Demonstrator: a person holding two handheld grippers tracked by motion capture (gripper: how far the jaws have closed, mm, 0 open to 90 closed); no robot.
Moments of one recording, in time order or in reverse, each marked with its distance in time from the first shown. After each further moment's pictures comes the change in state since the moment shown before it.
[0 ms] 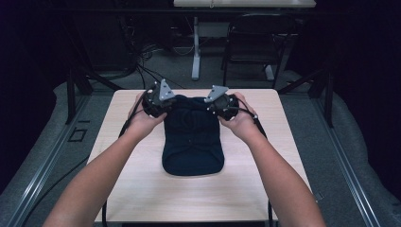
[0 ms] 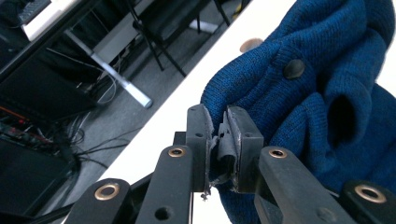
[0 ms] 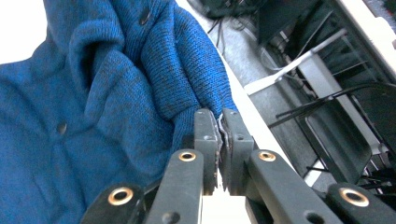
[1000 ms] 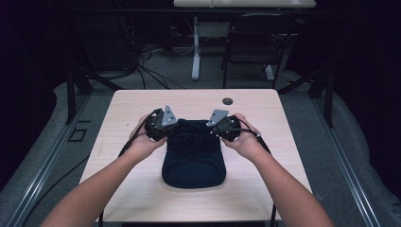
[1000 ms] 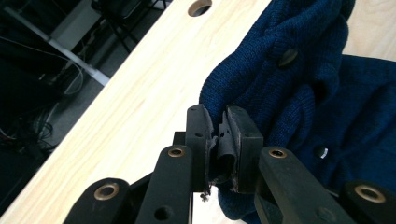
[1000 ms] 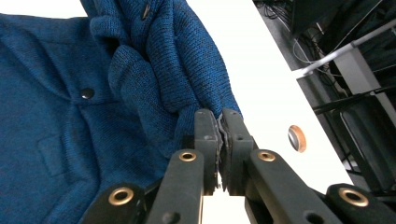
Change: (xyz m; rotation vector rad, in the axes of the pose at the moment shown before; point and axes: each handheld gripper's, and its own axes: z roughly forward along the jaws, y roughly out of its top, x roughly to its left) left arm -0.040 -0.033 -0.004 0.039 -0.116 0.015; right arm 0.038 -0.037 -0.003 0.033 0.103 -0.052
